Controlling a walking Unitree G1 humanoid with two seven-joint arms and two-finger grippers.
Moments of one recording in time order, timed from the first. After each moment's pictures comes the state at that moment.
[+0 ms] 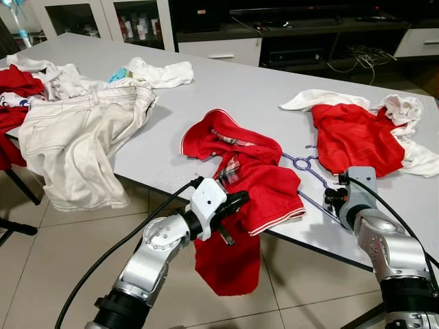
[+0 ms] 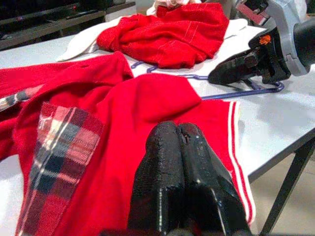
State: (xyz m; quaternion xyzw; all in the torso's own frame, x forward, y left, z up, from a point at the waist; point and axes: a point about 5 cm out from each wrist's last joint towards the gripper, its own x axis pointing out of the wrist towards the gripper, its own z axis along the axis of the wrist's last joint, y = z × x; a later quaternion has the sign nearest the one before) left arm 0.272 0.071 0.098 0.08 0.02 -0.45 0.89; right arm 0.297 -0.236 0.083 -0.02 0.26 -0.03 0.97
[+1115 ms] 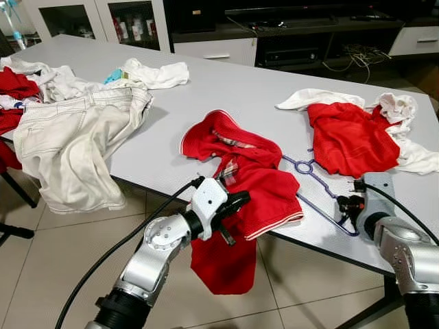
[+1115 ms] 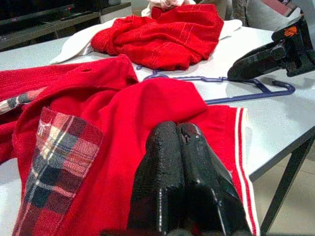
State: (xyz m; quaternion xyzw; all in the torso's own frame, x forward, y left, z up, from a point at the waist) left arm 0.272 0.071 0.098 0.08 0.02 -0.45 0.89; right arm 0.275 -0.257 0.090 -0.03 0.27 -0.02 0.96
